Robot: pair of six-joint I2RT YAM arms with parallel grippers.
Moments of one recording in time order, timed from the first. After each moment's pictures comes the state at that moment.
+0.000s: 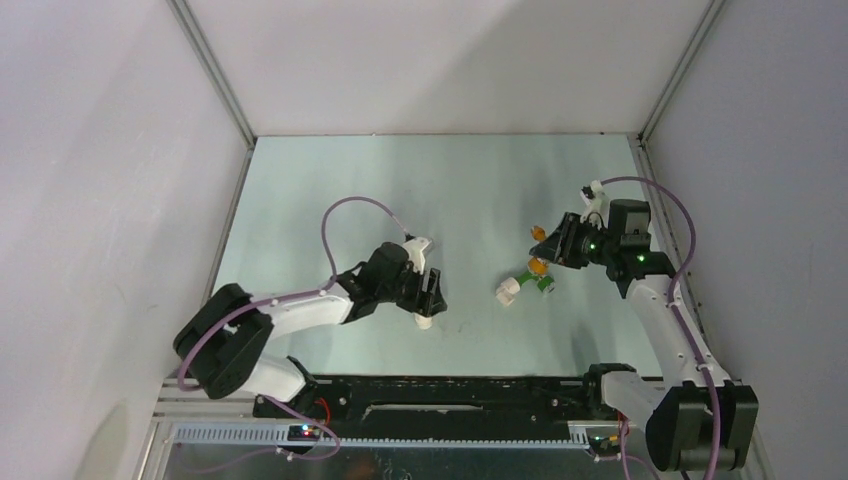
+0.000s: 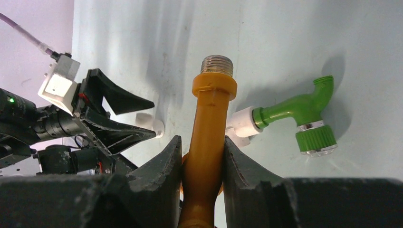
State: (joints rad) left arm -0.77 1.44 0.60 0.12 0.25 -0.42; right arm 0.01 1.06 0.78 -0.44 -0.64 0.37
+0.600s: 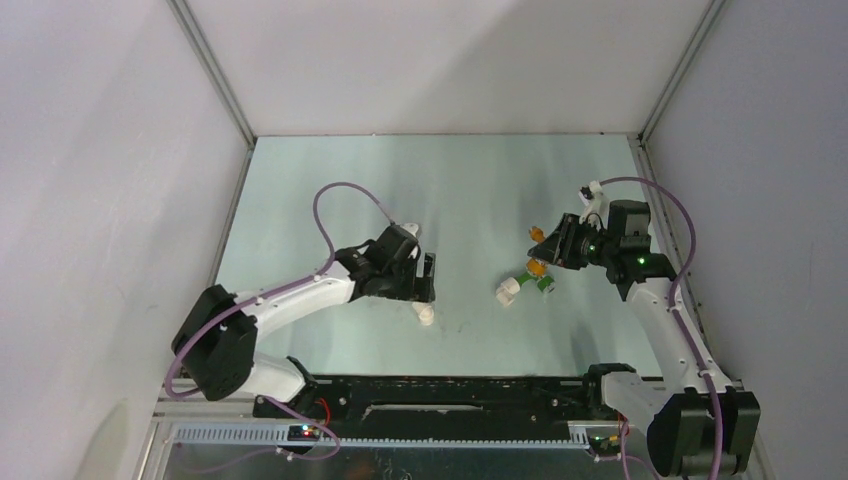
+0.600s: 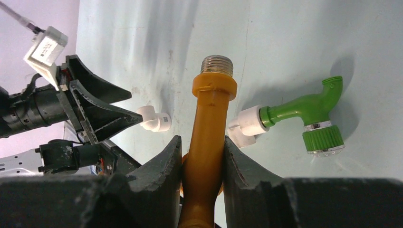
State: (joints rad) left arm -0.77 1.39 0.86 -0.43 -0.02 -0.55; right arm 0.03 1.02 0.78 -0.45 -0.64 0.37
